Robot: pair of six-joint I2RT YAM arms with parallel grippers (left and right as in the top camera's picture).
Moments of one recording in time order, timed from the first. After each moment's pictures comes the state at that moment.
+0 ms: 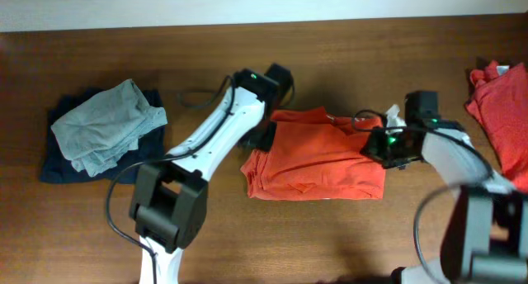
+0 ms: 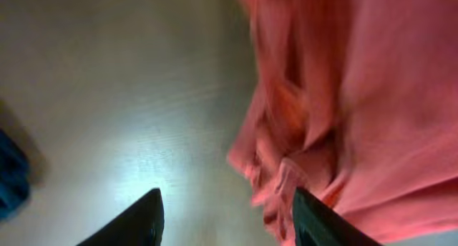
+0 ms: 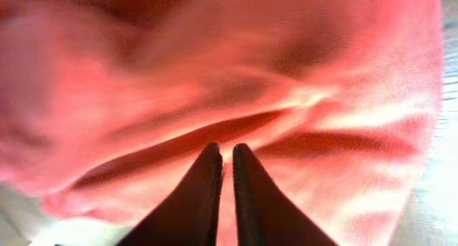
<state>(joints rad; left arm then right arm) -0.57 2.12 1.84 -1.30 -0.14 -0.31 -0.15 1.67 0.99 -0.66 -0.43 0.28</state>
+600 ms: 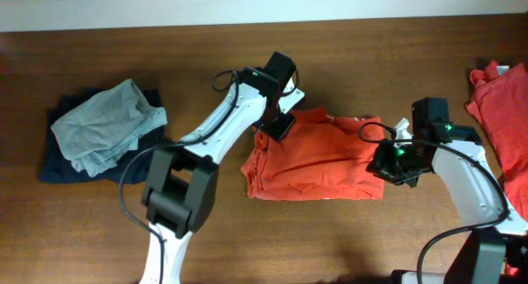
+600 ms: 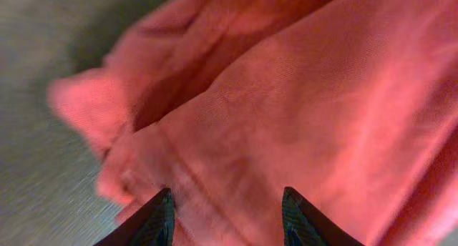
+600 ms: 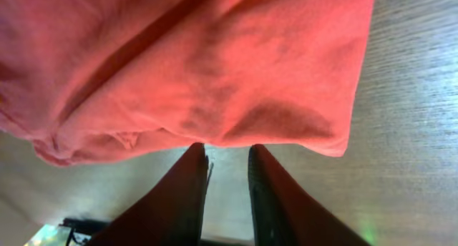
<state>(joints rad) -0.55 2.24 1.87 -1.01 0.15 0.16 -0.15 1.51 0.99 -0.96 -0.36 0.33</state>
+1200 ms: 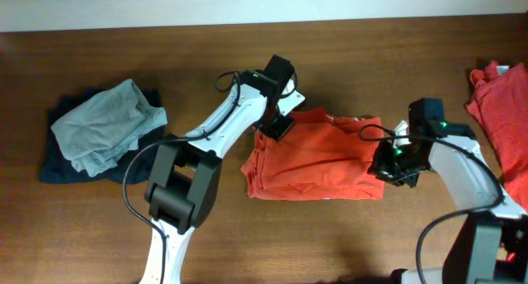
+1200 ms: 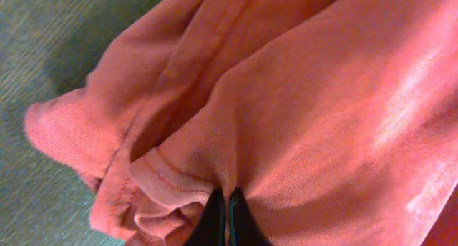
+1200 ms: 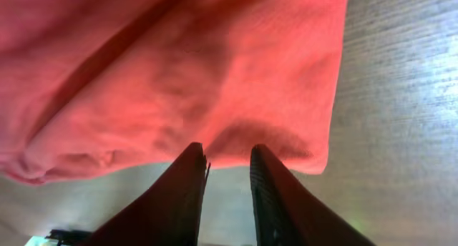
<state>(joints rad) -0.54 2.27 1.86 -0.98 0.16 0.23 -0.15 1.58 0.99 -0.93 -0.31 0.33</state>
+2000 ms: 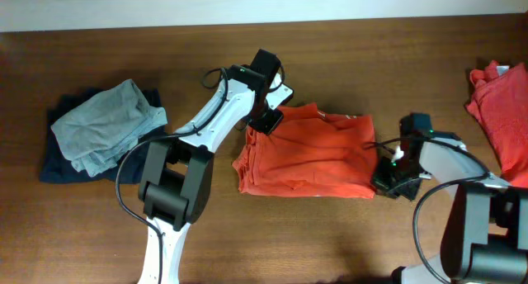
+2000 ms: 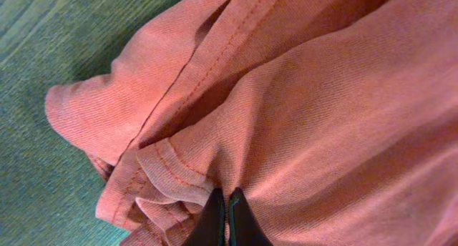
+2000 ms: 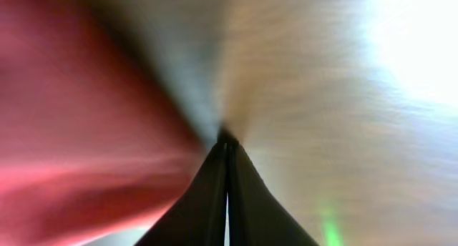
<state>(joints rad) -0.48 2.27 1.86 -0.98 0.14 0.23 -0.18 1.70 0.90 -0.88 -0.11 0.42</state>
